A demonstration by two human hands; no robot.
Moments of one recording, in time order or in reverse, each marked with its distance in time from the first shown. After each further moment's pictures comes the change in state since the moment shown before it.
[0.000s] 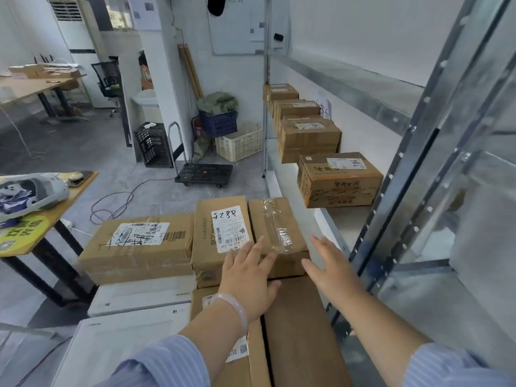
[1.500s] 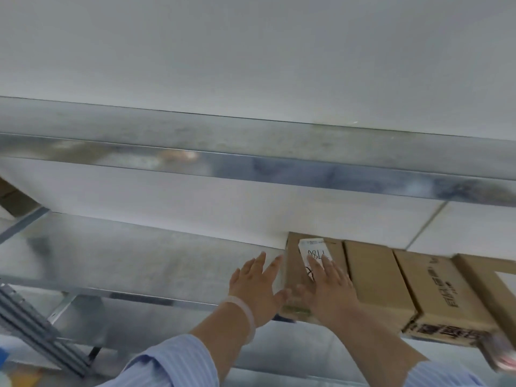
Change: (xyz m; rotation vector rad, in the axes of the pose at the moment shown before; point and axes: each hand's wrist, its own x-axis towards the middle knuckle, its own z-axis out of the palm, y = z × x) left_hand -0.494 0.496 0.005 -0.136 -0.487 1.267; right_hand -0.812 0.116 -0.141 -0.420 0.541 1.254
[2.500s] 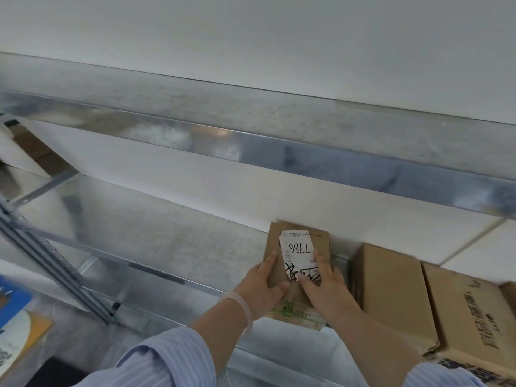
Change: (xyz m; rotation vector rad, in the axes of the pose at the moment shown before) left_hand 0.036 0.000 0.052 -0.786 -0.037 -0.253; right_hand 0.046 0.021 0.028 0.524 -0.190 0.068
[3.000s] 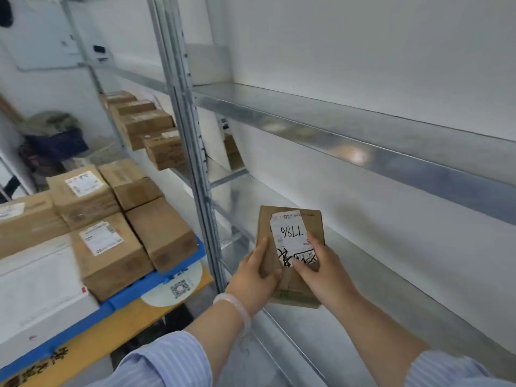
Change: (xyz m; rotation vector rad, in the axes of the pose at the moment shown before) left_hand -0.167 -0.109 -0.193 -0.165 0.748 -0.143; right_hand -0.042 -0.244 0.156 0.107 -0.284 -0.626
